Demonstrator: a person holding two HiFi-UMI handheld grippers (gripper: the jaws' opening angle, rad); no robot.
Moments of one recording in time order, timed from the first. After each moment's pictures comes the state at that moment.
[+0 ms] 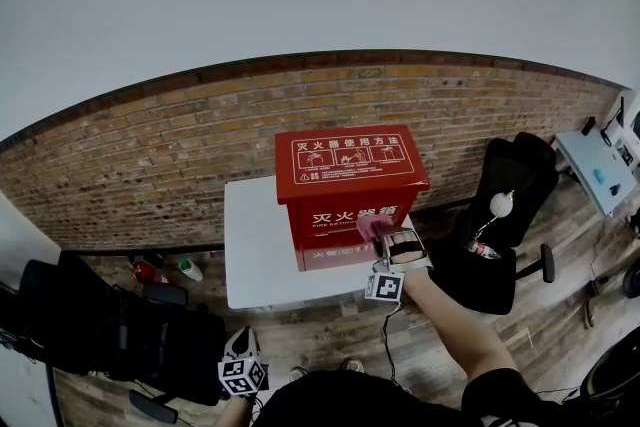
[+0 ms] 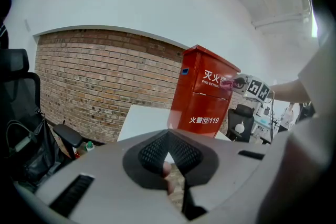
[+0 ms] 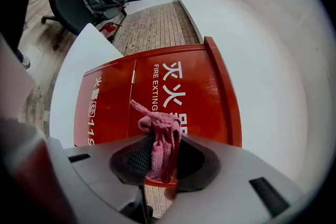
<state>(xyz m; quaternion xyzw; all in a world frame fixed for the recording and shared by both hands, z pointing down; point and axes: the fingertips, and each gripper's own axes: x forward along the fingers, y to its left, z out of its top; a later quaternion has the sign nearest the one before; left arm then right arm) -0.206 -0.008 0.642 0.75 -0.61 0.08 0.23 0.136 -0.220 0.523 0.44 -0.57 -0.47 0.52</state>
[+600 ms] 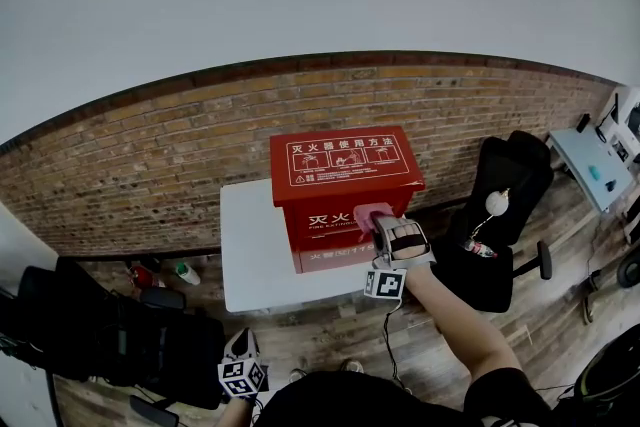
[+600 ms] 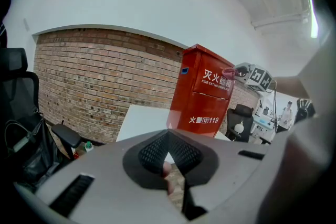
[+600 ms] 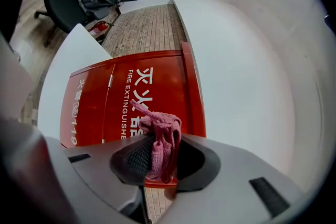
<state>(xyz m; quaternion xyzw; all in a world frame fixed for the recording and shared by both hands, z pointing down) -0.207 -0.012 0.645 0.75 -0.61 0.08 0.23 0.132 -0.218 0.461 0.47 -0.54 -0.50 0.49</state>
